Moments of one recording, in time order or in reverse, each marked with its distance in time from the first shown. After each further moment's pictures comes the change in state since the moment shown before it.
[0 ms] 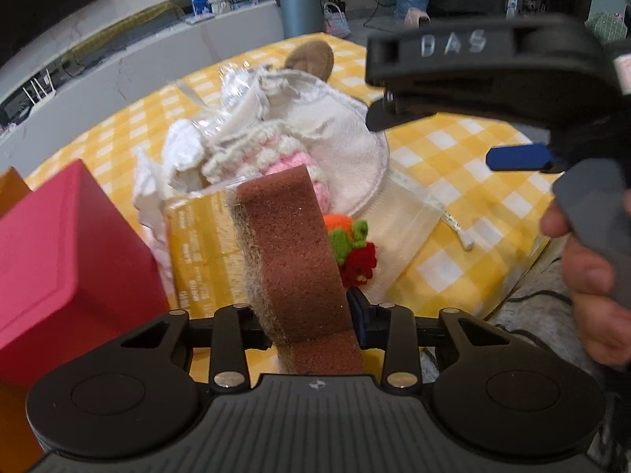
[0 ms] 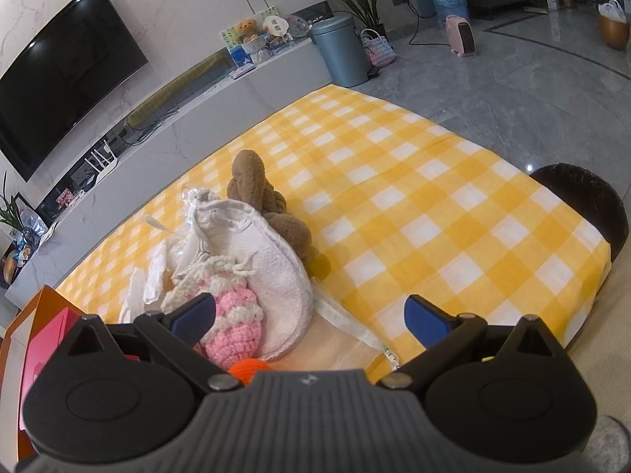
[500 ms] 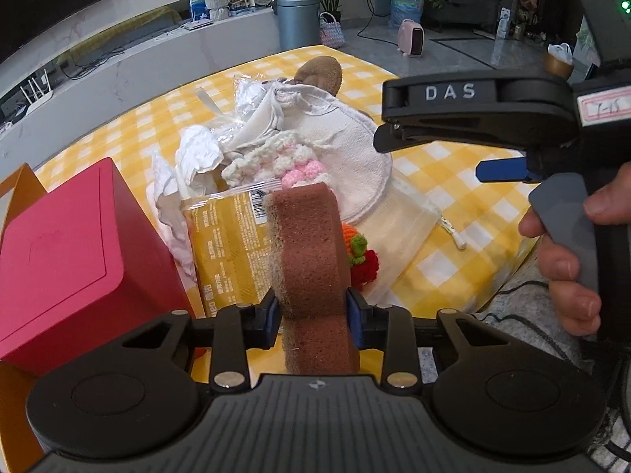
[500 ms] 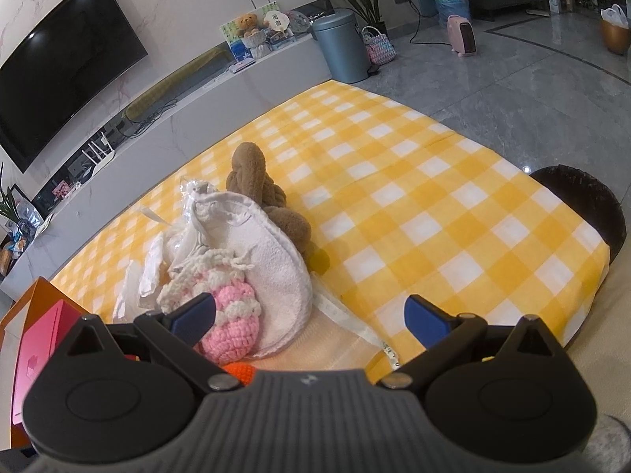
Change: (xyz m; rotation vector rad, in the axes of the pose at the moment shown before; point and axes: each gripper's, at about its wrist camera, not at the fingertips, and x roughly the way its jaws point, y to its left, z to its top) left arm -0.021 0.019 -0.004 -0.013 -0.016 -0.047; right arm 0.002 0.005 -0.002 -0.026 0.012 -0.013
